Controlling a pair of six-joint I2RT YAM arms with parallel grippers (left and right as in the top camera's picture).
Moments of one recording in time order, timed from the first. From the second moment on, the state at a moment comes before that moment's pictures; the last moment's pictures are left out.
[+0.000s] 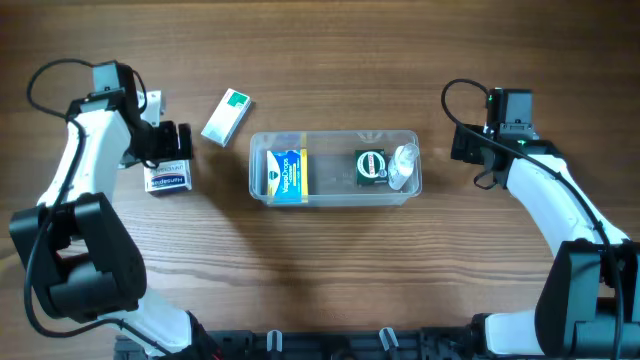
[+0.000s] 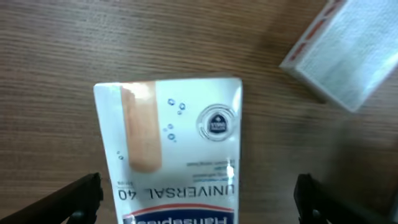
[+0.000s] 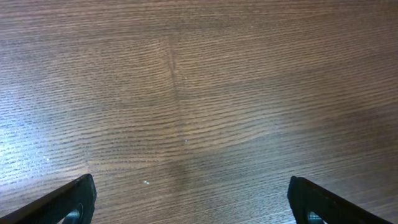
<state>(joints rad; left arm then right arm) 0.21 1.83 1.29 -0.84 0.04 0.09 -0.03 1.60 0.93 -0.38 0.25 0.08</state>
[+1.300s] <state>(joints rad) 0.21 1.91 1.28 -0.76 -0.02 0.02 -0.03 1.60 0.93 -0.38 0.25 0.08</state>
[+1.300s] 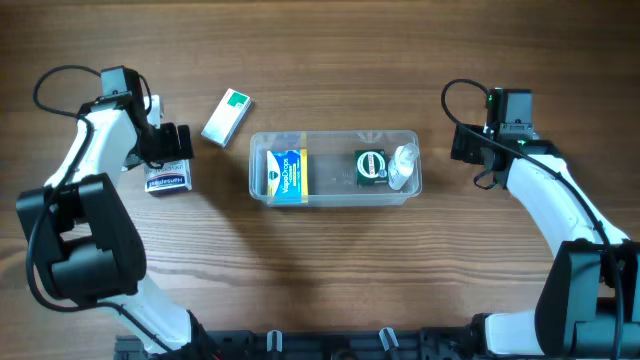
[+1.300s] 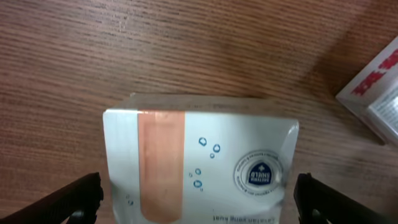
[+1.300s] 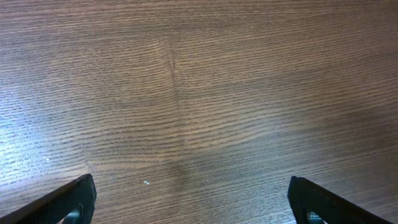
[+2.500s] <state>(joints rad) 0.21 1.96 1.31 -0.83 0.02 0.03 -0.03 1.60 0.93 -0.38 0.25 0.08</state>
